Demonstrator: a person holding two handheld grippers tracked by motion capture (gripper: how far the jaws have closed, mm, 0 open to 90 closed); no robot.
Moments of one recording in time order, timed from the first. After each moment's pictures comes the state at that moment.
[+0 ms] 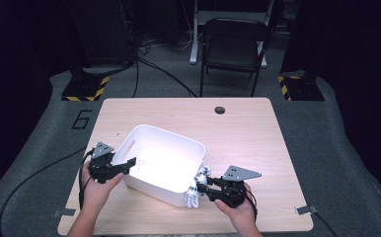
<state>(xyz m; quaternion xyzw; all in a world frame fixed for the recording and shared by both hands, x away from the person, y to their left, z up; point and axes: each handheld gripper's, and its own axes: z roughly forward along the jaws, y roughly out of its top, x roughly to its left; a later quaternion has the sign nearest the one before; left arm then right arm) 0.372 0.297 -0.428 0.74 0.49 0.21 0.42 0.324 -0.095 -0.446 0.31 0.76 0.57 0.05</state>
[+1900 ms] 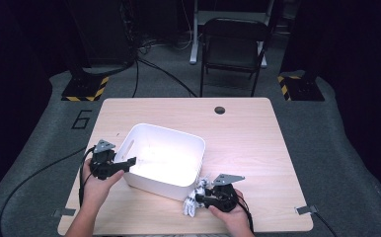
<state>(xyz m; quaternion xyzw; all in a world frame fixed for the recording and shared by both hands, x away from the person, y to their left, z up) 0.379 0.296 -0.425 0.74 0.51 0.18 0.40 0.334 -0.083 -0.506 0.37 0.81 0.46 0.02</state>
